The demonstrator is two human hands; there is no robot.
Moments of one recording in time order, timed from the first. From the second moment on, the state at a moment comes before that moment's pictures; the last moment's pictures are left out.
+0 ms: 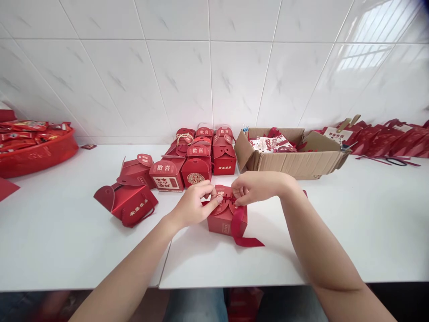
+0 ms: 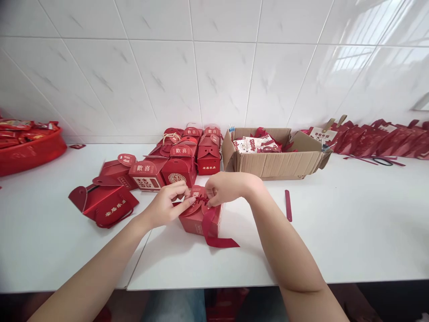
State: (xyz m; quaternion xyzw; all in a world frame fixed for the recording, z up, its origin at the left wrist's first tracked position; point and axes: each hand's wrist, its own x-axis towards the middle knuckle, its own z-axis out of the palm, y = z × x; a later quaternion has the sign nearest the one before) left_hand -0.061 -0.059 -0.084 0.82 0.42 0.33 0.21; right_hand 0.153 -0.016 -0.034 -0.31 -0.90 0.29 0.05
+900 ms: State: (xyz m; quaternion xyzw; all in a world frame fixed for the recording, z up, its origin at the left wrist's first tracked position) left_hand -0.058 -0.052 -0.103 0.80 0.34 0.47 0.14; right_hand 0.151 -0.028 -0.008 -0.36 -0.89 0.29 -0.04
